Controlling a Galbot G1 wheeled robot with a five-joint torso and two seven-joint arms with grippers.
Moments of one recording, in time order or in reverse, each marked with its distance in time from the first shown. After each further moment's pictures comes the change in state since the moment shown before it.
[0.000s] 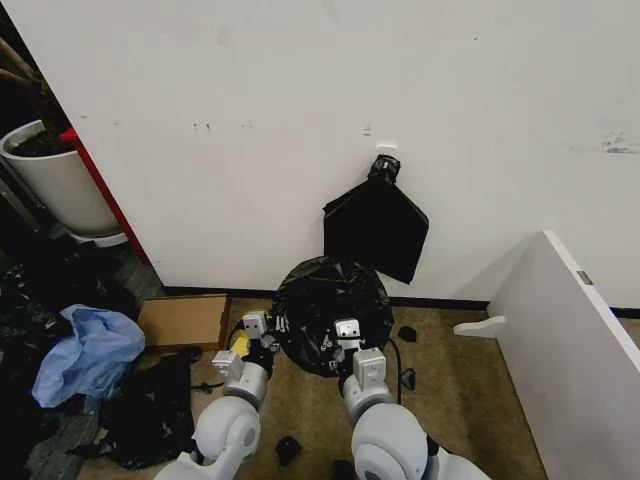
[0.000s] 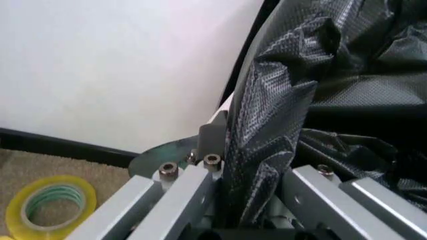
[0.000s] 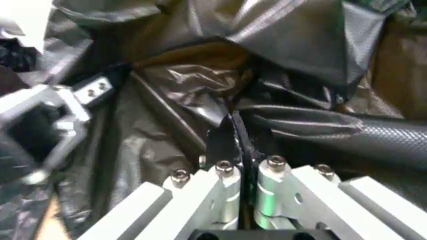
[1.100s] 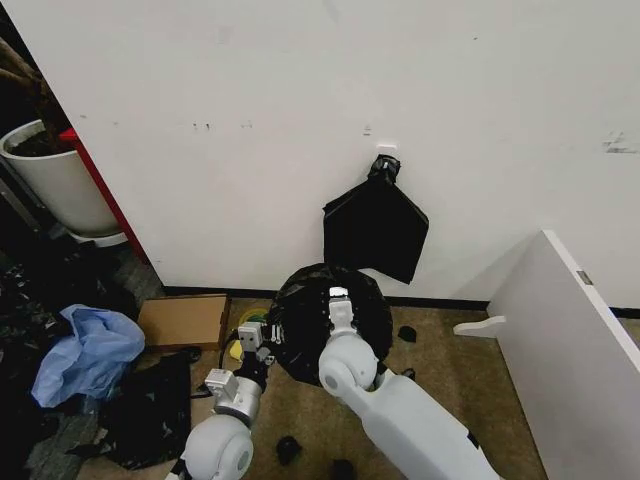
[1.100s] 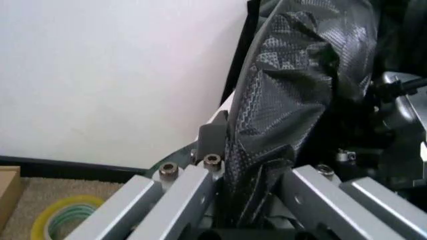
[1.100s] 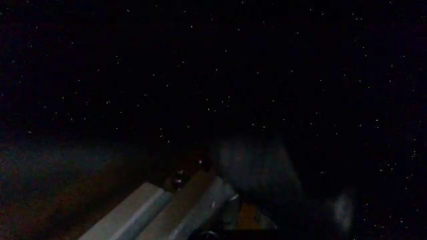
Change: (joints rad) left arm 0.086 0.028 -0.012 -0.039 0.118 -0.100 0.039; right arm 0.297 0.180 0.010 -0.435 0.119 -0.112 0.168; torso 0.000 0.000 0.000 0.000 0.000
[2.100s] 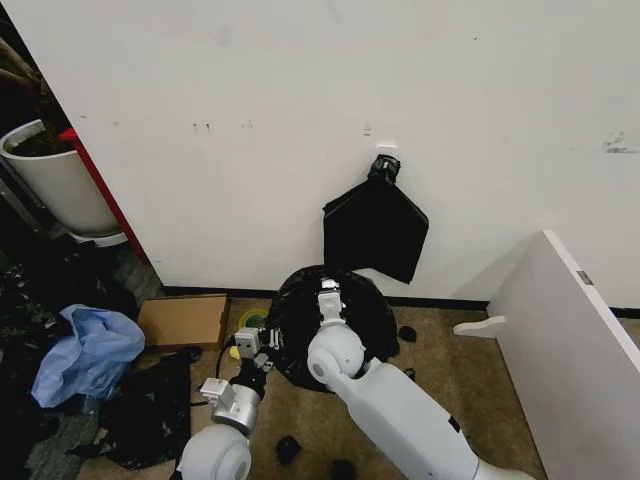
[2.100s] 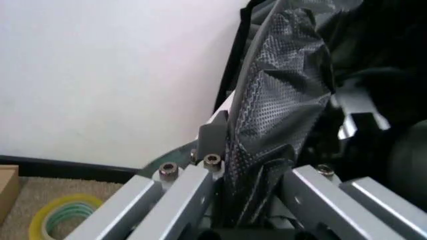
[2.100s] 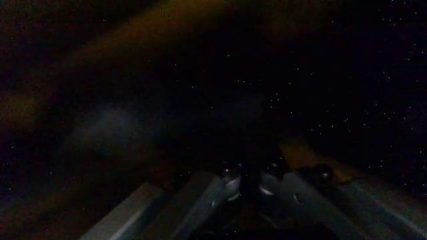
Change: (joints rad) left arm 0.067 -0.004 -0.016 -0.042 0.018 -0.033 0.024; right arm 0.069 0.041 -0.018 -0.134 -0.108 0.005 -0.014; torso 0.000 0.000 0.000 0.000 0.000
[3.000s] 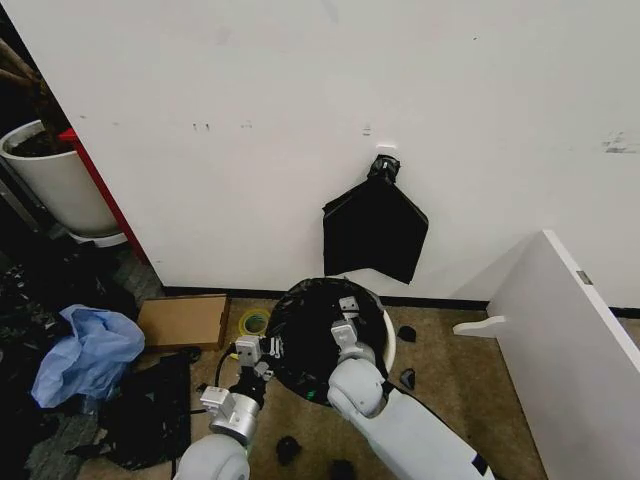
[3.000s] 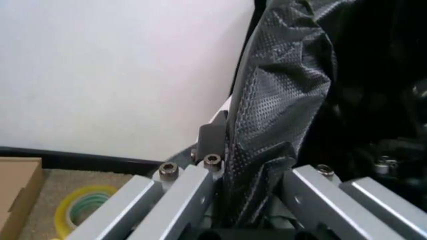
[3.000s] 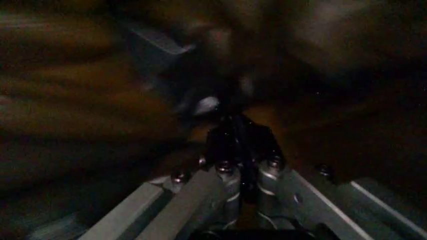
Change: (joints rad) left arm 0.002 0.007 -0.007 0.021 0.022 0.014 -0.024; right arm -0.159 -0.112 -0.028 0.197 -0.136 0.049 -0.087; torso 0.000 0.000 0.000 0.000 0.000
